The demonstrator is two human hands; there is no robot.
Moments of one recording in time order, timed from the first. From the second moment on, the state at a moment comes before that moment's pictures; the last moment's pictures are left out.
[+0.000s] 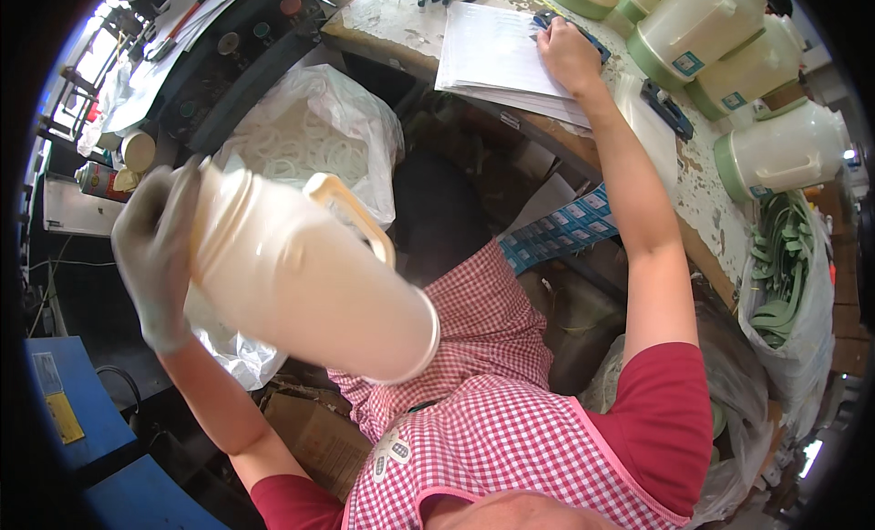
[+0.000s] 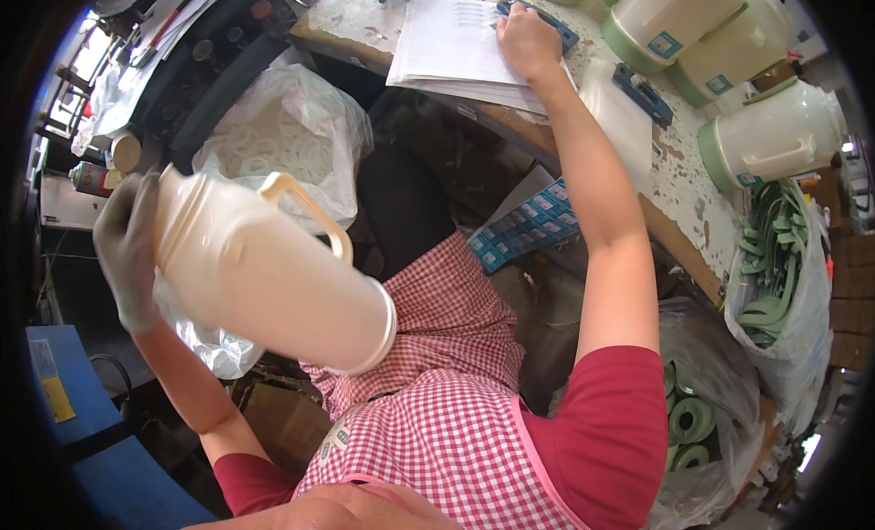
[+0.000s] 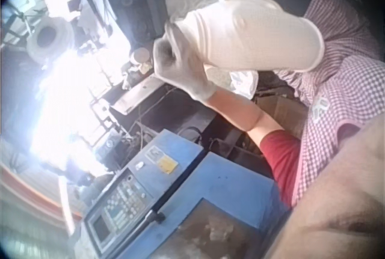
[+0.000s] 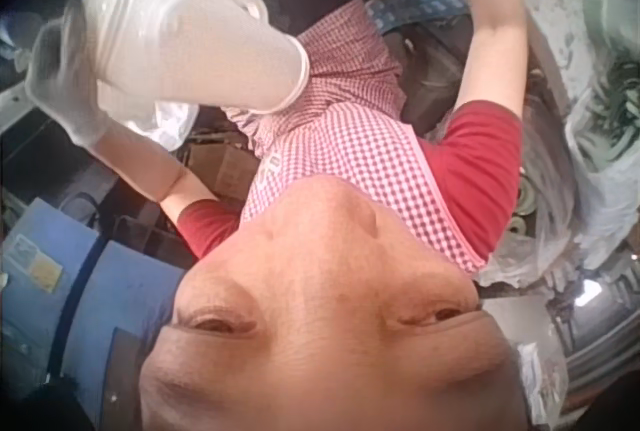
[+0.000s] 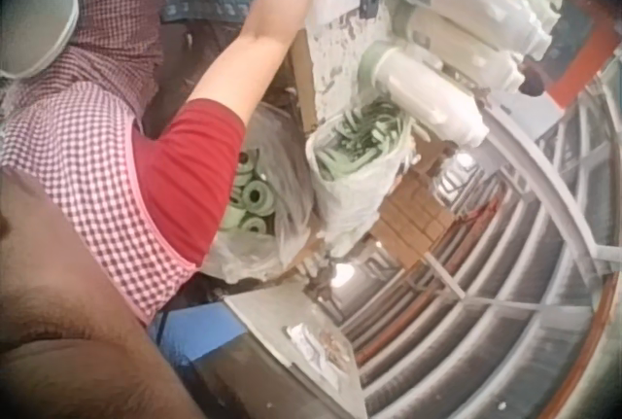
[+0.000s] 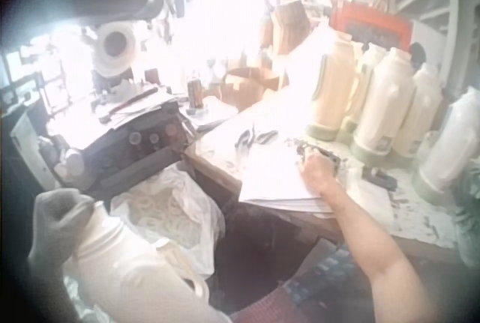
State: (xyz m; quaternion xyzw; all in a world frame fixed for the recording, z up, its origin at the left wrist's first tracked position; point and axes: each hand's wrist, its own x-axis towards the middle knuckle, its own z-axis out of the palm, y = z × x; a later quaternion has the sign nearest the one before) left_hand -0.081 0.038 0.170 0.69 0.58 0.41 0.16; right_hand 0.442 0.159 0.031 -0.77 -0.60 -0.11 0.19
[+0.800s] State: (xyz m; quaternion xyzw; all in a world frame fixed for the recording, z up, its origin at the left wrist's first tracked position) left_hand -0.012 0.151 -0.028 0.74 0.65 0.06 0.16; right_hand 0.462 0.161 0.039 -0.77 -0.61 -0.04 0.21
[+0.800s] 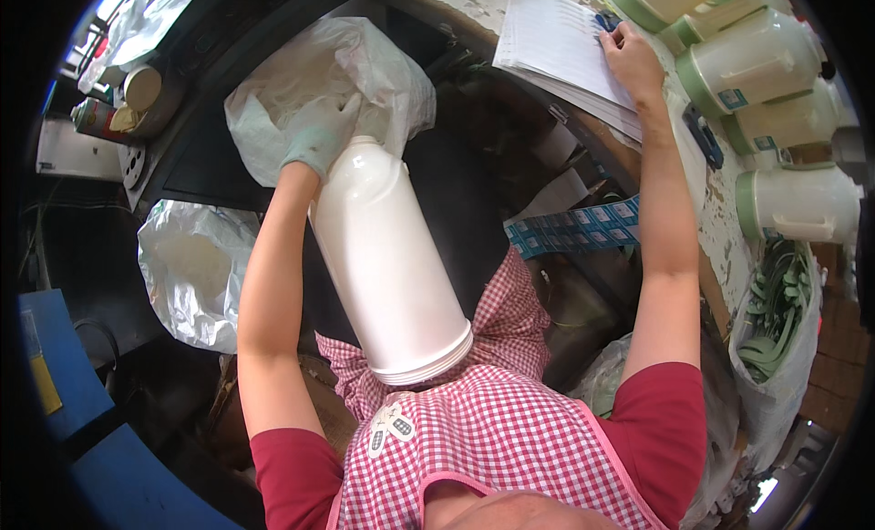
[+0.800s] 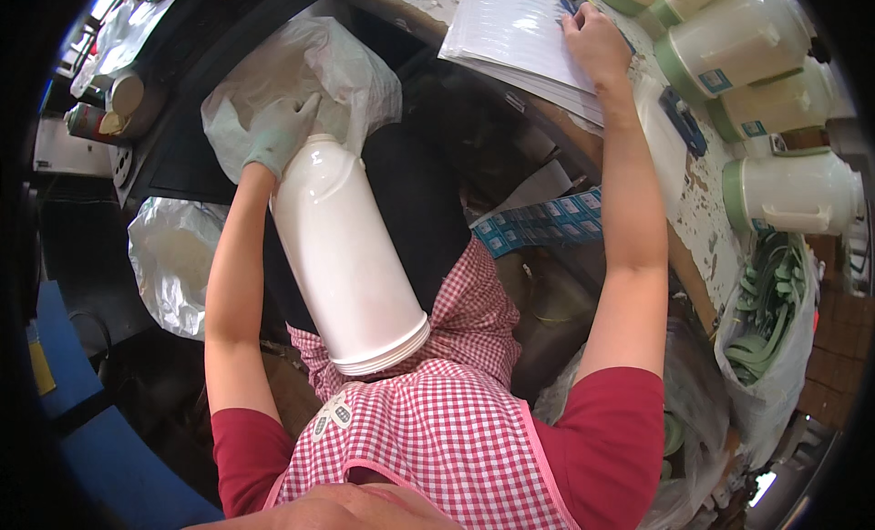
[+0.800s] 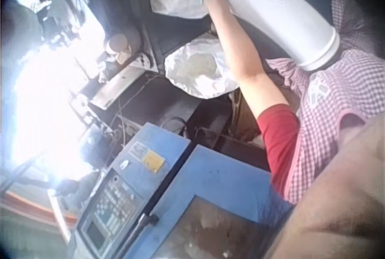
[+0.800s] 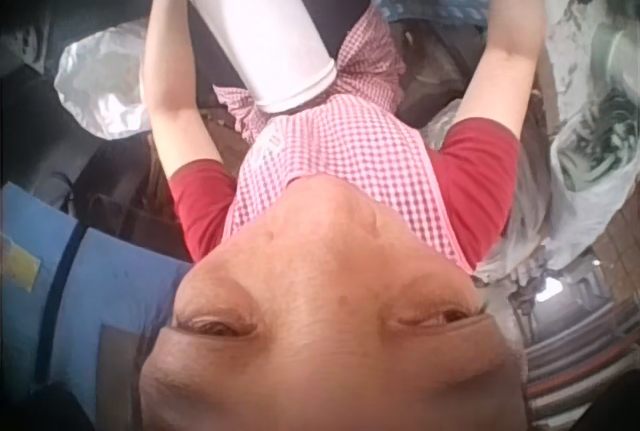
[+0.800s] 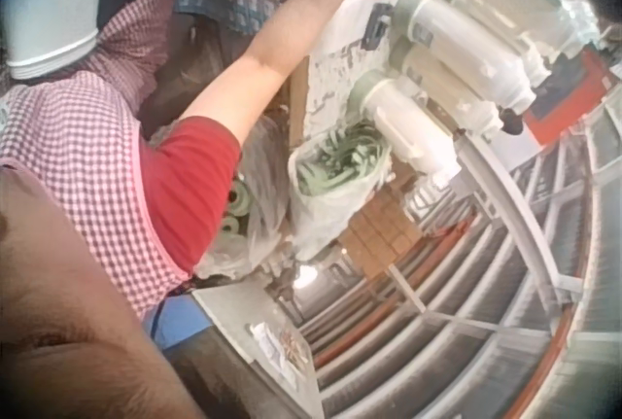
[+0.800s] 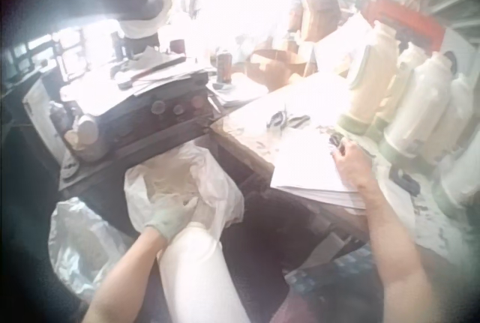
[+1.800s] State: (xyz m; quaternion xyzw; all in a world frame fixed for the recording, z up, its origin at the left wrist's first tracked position) left_hand -0.045 -0.035 -0.020 0.58 0.46 0.53 0.41; right_hand 0.179 -0.016 0.009 -0.49 -0.59 0.51 0.39
